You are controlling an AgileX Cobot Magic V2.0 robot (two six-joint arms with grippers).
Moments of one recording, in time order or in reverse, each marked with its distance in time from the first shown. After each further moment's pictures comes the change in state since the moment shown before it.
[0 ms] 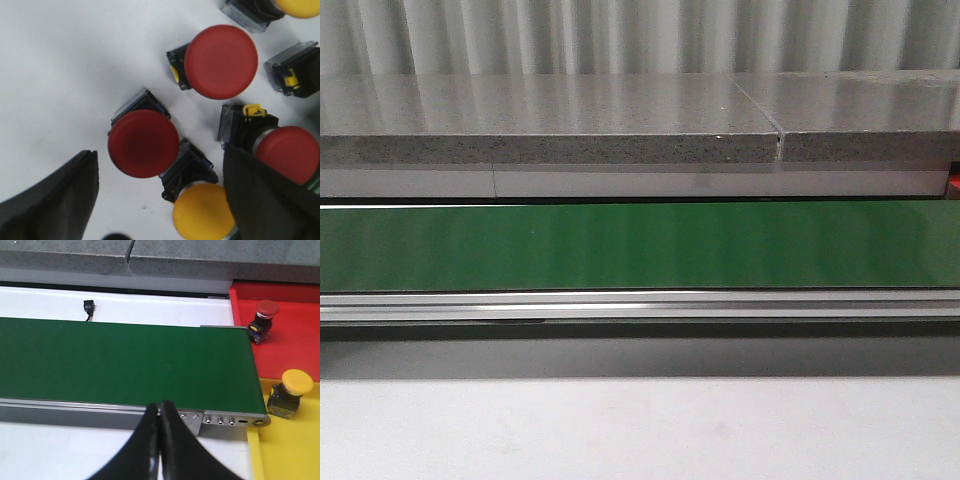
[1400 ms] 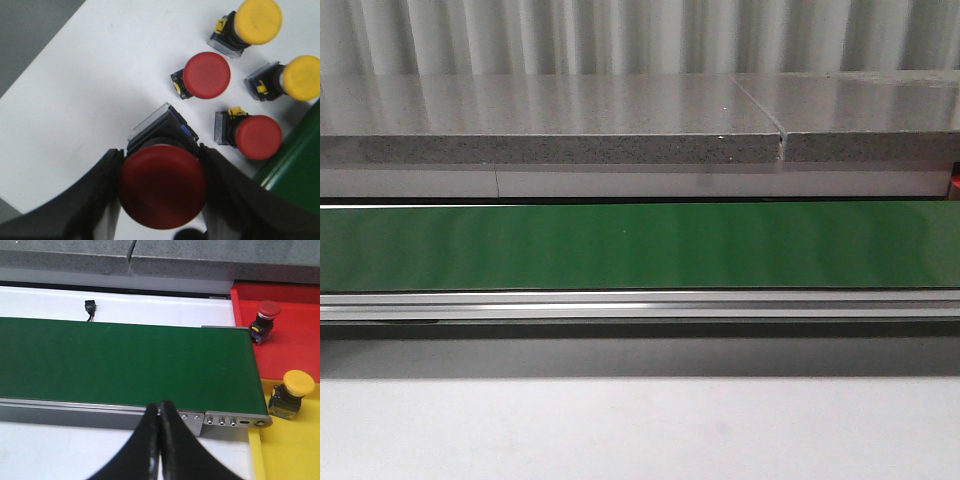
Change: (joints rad) left arm 0.008 -0.195 -0.004 0.028 0.033 0.078; right arm 0.000 0.000 0.000 0.002 0.000 0.000
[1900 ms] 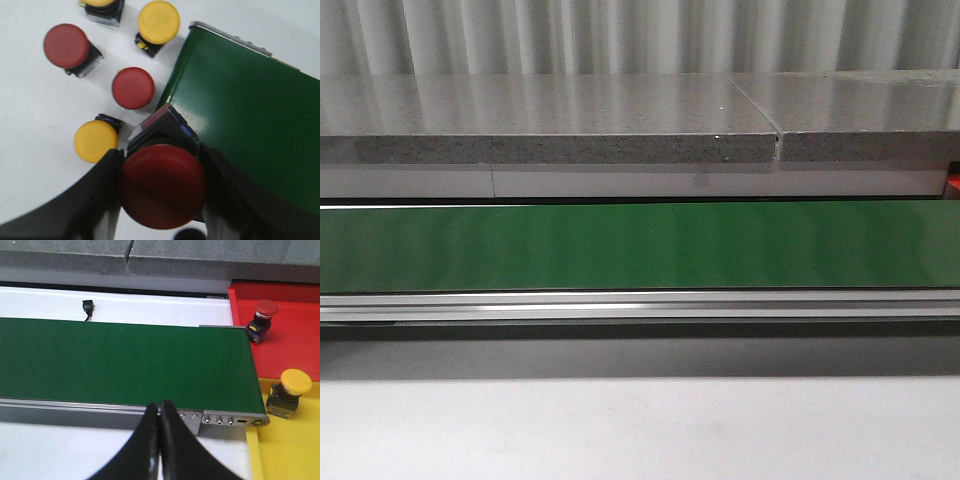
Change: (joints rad) left arm -0.266 -0.064 0.000 -0.002 0.065 0.016; right arm 0.000 0.000 0.000 0.000 0.000 0.000
